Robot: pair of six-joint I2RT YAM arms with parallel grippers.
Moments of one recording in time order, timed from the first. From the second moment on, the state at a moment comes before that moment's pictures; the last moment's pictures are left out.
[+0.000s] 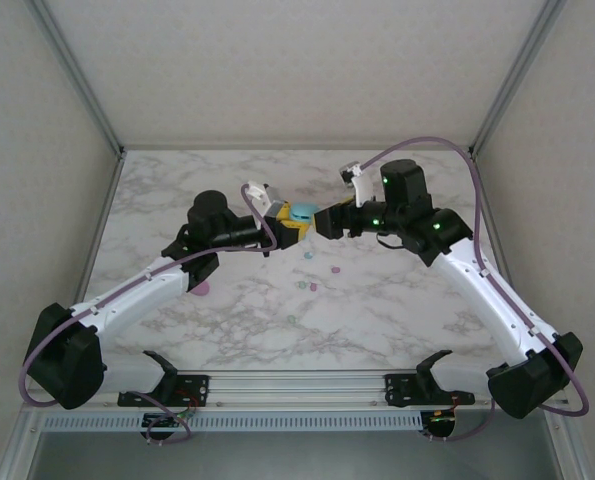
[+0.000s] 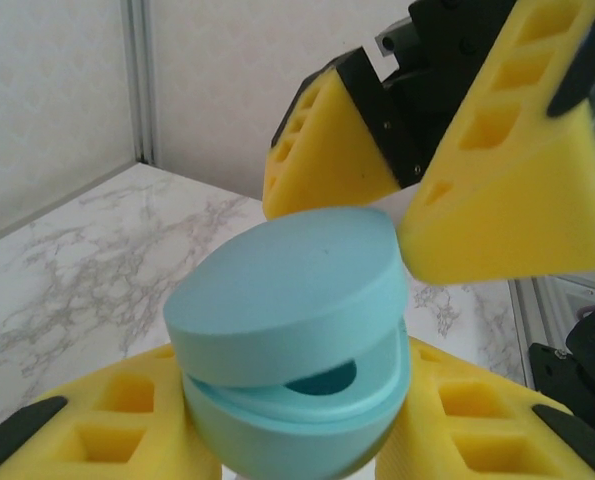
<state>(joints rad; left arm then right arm) -0.62 1.29 0.88 0.31 0.71 -0.07 0.55 1.24 1.30 -0.61 -0.49 0.22</state>
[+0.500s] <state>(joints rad) -0.63 1.27 0.88 0.30 0.70 -0.04 0.54 1.35 1.44 -0.65 -0.45 0.40</state>
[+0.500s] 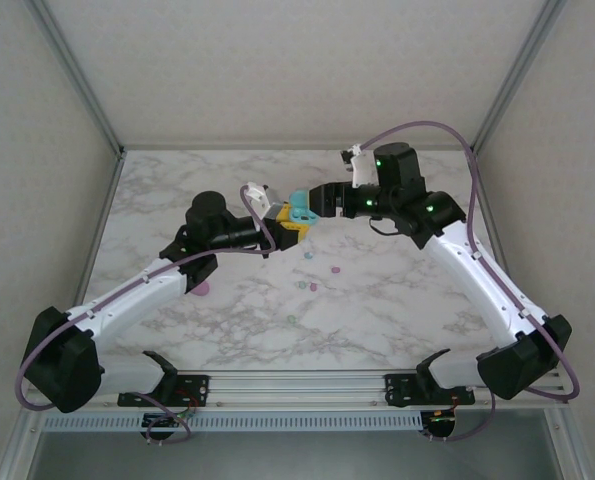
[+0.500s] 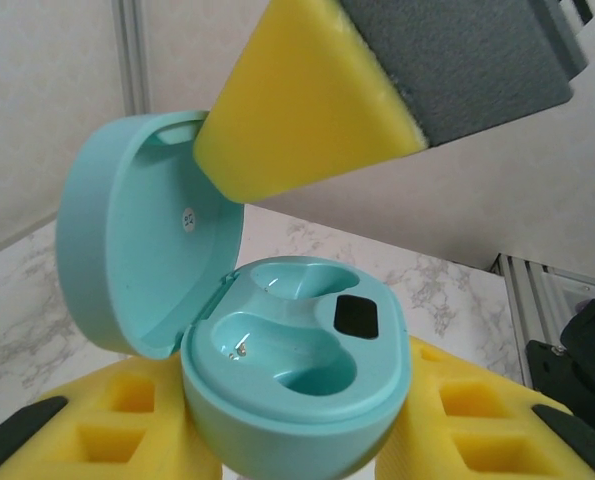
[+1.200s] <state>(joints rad) -0.58 1.14 0.81 0.31 0.61 -0.02 0.46 1.37 1.40 -0.74 -0.23 0.47</state>
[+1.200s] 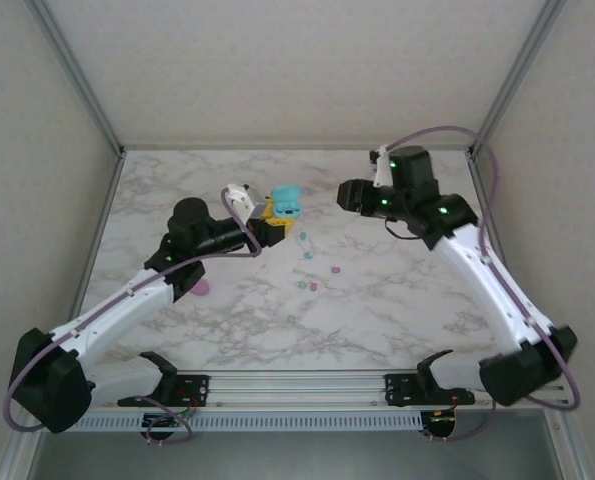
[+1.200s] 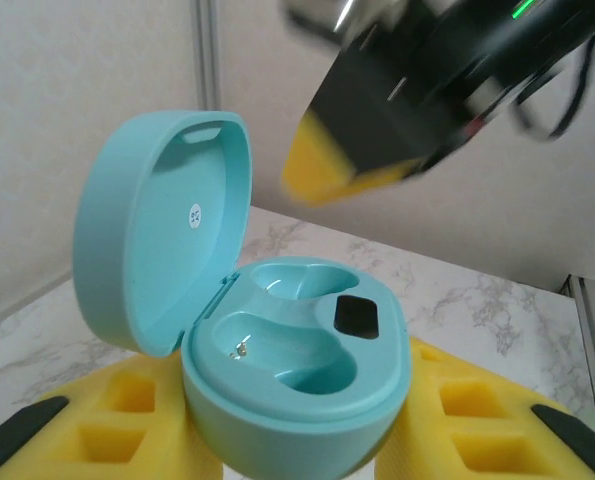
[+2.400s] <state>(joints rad) -0.57 0.90 0.77 0.12 0.52 0.00 0.60 2.18 1.74 -0.95 -0.29 0.21</state>
